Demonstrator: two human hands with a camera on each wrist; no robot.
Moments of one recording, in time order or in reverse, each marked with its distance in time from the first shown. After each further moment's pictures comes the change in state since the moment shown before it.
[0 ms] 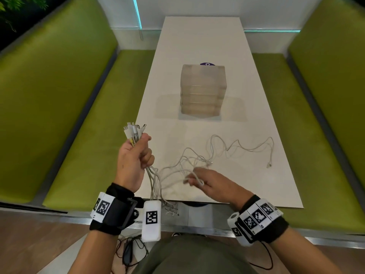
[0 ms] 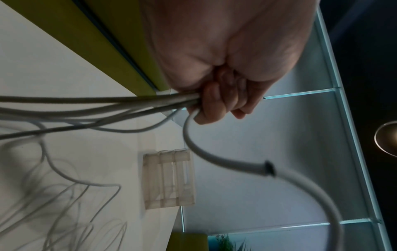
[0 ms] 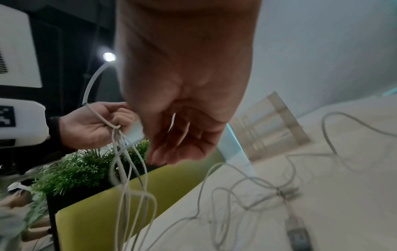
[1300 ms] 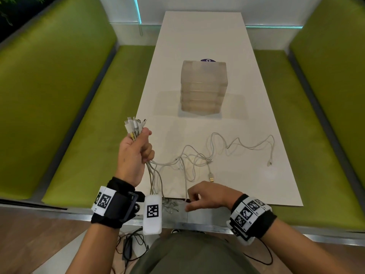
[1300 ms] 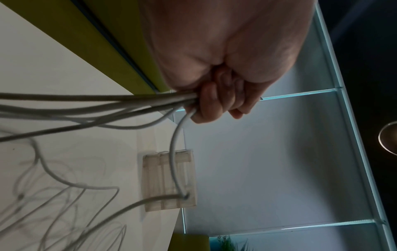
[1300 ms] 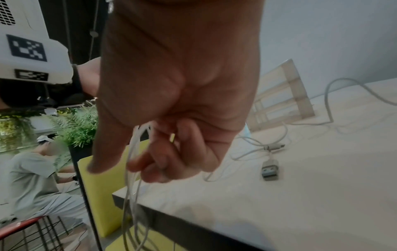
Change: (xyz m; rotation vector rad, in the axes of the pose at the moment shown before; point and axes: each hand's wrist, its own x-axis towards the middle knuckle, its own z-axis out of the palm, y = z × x) left_hand 0.007 -0.001 0.001 0.035 0.005 -0.001; right_hand 0.009 0.012 0.027 -0.133 -0.412 0.213
